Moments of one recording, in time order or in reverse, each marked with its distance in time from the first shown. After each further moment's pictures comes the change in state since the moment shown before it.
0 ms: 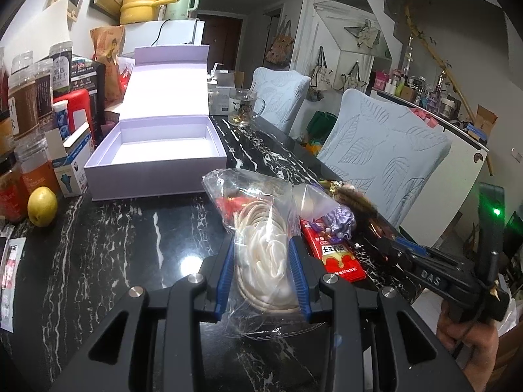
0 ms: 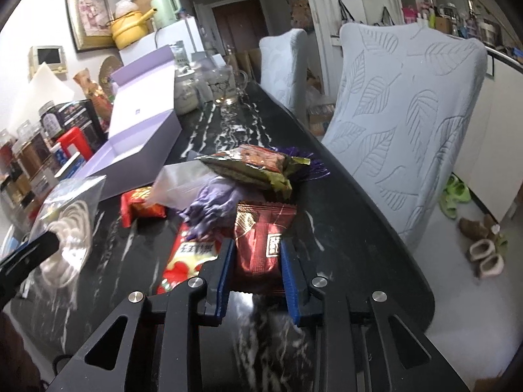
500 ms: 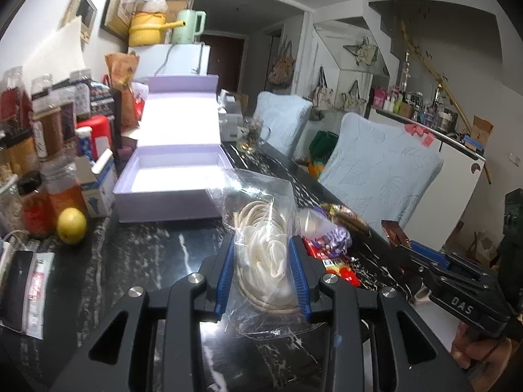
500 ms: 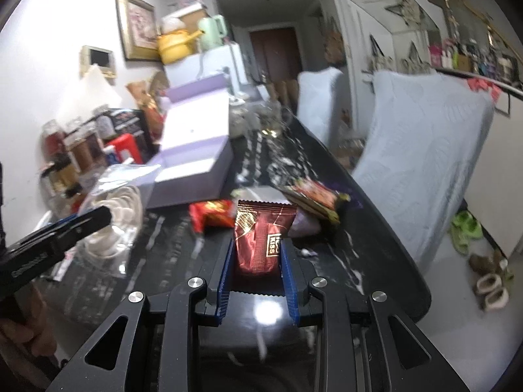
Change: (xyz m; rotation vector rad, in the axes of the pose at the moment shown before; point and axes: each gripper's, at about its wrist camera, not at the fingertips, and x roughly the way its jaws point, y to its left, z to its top) left arm -0.054 0.013 0.012 0.009 -0.098 0.025; right arm -0.072 0.053 -0.005 -0.116 -0.133 0.102
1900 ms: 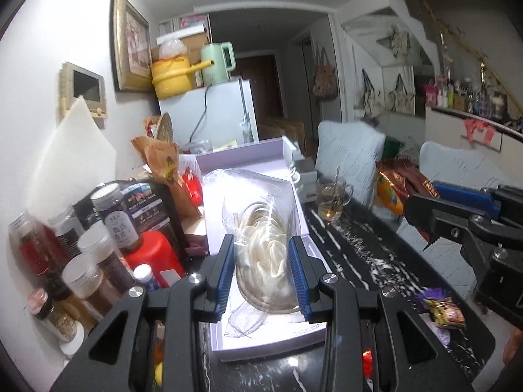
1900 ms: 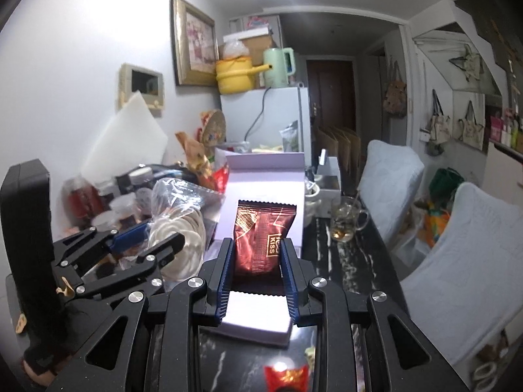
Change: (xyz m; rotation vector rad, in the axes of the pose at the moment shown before) left arm 0.085 0.060 0.187 0.171 -0.027 0.295; right arm 0.075 0.121 0.215 -0.186 -0.082 0.129
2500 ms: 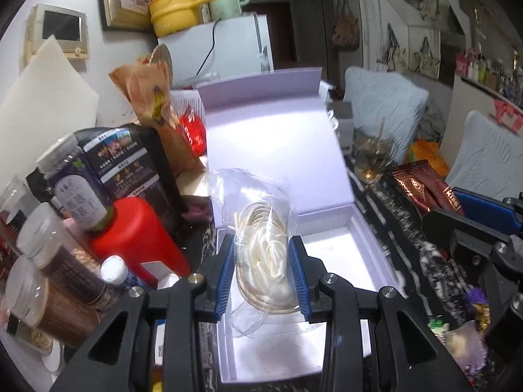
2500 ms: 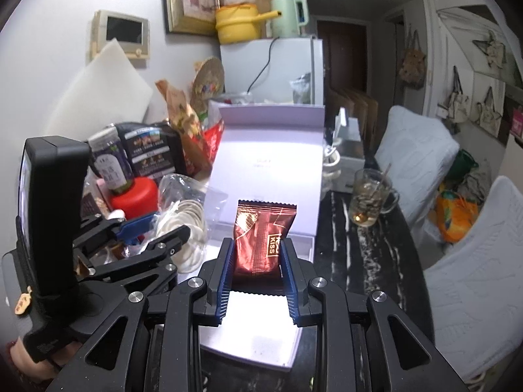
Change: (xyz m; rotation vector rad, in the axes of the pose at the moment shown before) left arm 0.131 0.034 -0.008 -0.040 0.251 0.036; right arm 0.133 -0.003 0.006 -0.028 0.203 0.024
